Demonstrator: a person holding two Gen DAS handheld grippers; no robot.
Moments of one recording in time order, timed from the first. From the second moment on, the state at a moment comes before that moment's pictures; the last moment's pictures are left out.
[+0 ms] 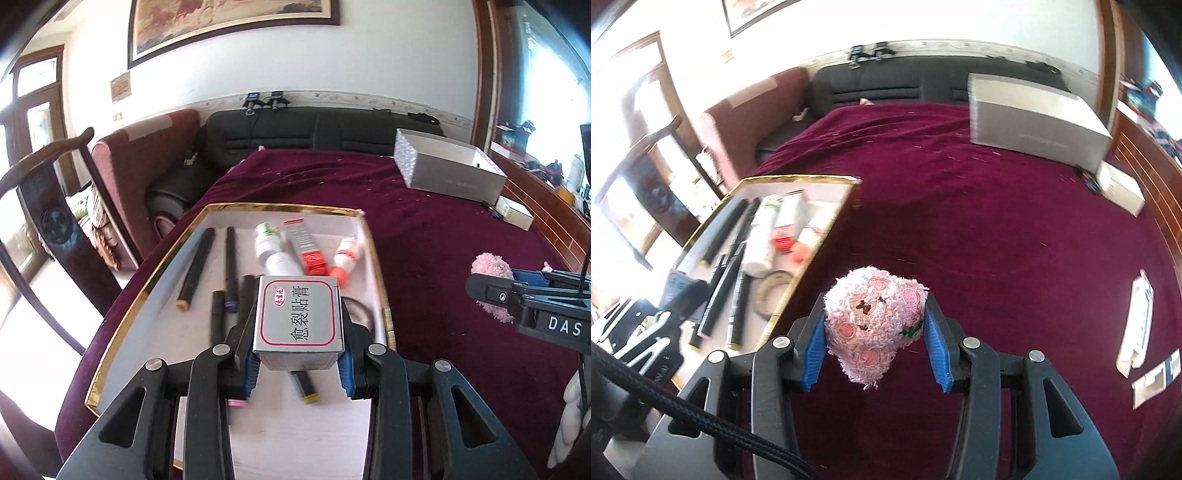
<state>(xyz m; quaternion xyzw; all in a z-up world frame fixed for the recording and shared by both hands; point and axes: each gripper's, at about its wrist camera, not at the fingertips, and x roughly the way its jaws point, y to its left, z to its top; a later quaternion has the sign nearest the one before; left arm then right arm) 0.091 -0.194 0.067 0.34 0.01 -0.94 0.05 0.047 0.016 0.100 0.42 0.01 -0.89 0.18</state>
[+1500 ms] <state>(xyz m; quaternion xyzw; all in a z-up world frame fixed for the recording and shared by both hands) 0.076 -0.316 0.022 0.38 0.05 -0.92 0.12 0.079 -0.156 0.038 0.48 0.09 -0.81 0.33</state>
